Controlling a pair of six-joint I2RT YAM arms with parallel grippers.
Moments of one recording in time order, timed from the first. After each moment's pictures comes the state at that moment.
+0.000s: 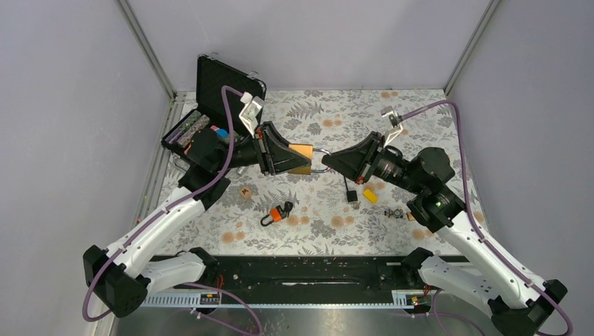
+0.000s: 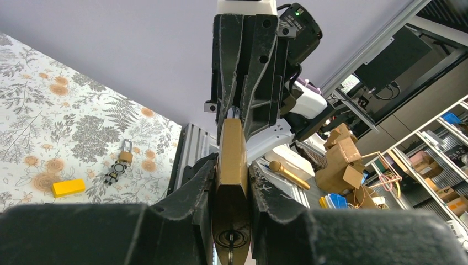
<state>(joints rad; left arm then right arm) -0.63 1.08 0.97 0.42 0.86 -0.89 0.67 0.86 0.89 0.20 -0.52 0.77</state>
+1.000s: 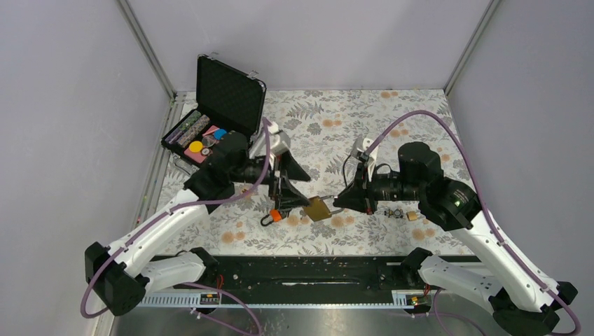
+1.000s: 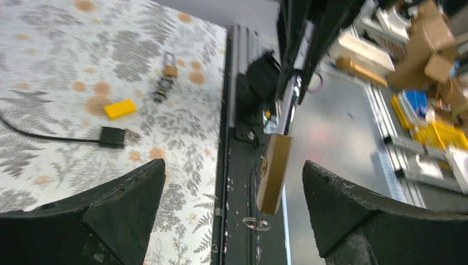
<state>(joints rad) -0.65 1.05 0.95 -0.07 0.91 -0.27 0.72 0.87 1.14 -0.68 -0.61 0.11</state>
